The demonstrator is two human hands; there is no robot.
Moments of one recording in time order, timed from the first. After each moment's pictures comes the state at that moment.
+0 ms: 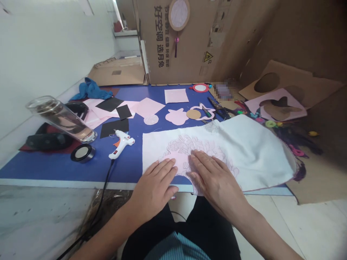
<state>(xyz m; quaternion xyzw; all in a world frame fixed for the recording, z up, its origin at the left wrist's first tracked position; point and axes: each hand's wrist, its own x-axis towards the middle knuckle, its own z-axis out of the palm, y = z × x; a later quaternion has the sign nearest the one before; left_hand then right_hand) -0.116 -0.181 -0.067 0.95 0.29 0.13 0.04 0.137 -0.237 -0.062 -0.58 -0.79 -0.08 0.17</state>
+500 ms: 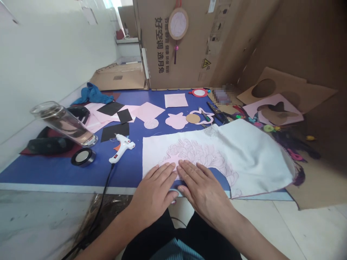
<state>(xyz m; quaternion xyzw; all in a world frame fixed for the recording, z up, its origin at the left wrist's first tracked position) -0.116 -0.182 -0.070 0.94 0.30 0.15 0.05 0.112 -0.235 -0.072 -0.53 -0.82 -0.06 0.19</state>
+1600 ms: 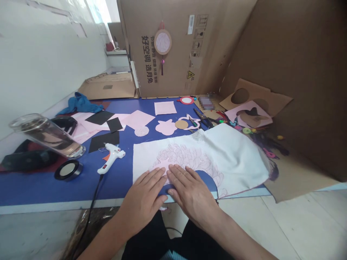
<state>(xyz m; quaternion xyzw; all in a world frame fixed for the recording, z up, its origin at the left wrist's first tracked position) -0.123 -0.168 -0.069 0.95 0.26 0.16 0.02 0.106 -0.231 -0.073 -0.55 -0.81 -0.06 0.19</state>
